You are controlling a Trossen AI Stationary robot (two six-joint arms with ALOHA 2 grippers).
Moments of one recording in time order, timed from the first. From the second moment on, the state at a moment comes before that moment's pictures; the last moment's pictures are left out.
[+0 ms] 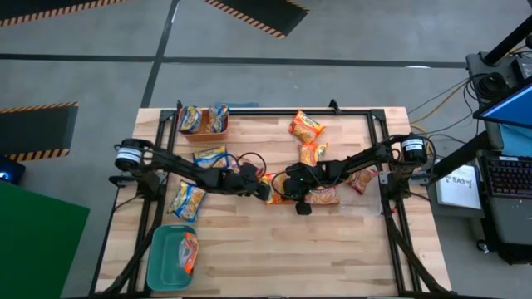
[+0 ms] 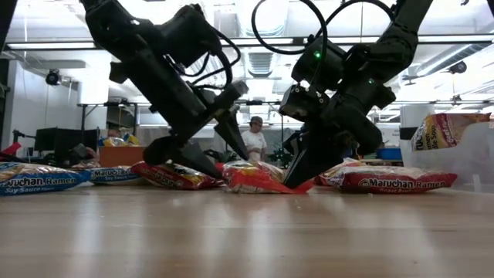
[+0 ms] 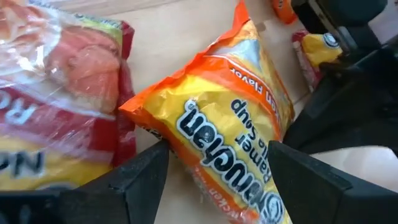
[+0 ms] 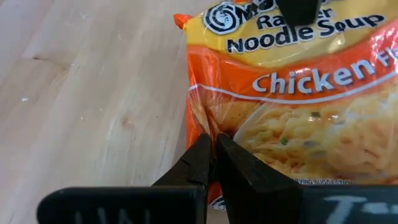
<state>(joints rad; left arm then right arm) -0.06 1.77 0.84 0.11 -0.28 -1.14 -0.06 1.83 0.78 0.18 -0.26 -0.16</state>
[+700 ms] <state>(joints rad) -0.06 1.82 0.84 0.19 -0.35 -1.08 -0.06 1.82 0.78 0.18 -0.26 -0.16</state>
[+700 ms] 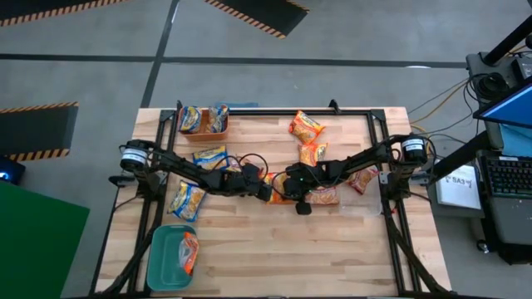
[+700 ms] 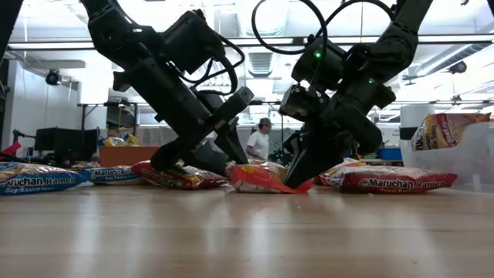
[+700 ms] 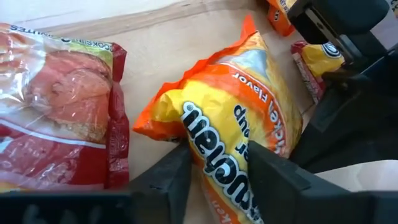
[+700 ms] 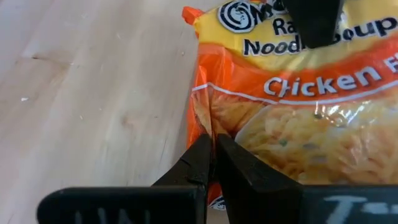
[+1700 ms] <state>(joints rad) -0.20 1.80 1.17 -0.15 -0.55 -0.40 -0.06 1.20 0.78 -0.06 -0.17 -0.30</state>
